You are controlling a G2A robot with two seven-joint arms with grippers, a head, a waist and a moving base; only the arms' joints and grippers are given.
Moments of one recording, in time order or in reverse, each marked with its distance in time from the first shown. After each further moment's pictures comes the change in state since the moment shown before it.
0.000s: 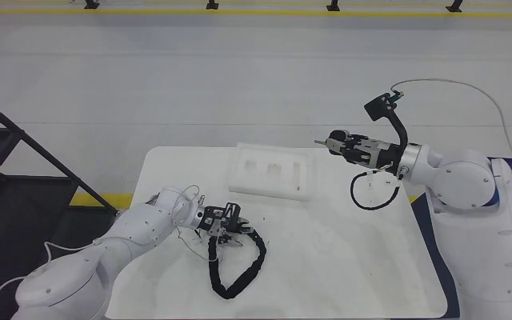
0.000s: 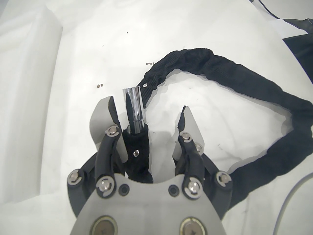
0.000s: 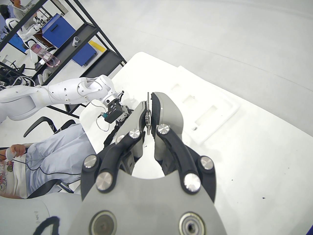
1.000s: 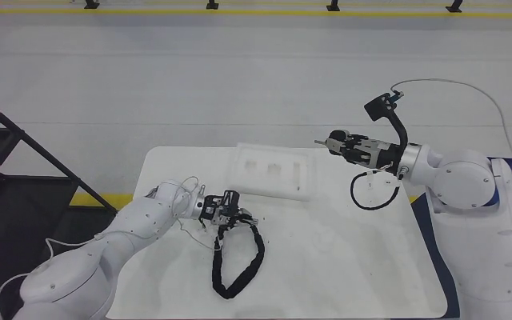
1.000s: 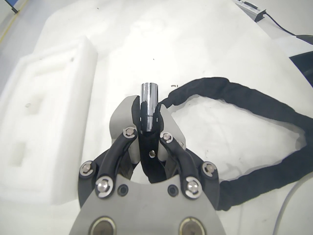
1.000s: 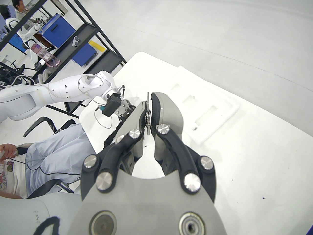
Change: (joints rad) left arm -0.033 -0.012 -0.041 0.022 -0.015 0.052 0.126; right arm 0.000 0.000 0.000 0.000 0.000 0.000 0.000
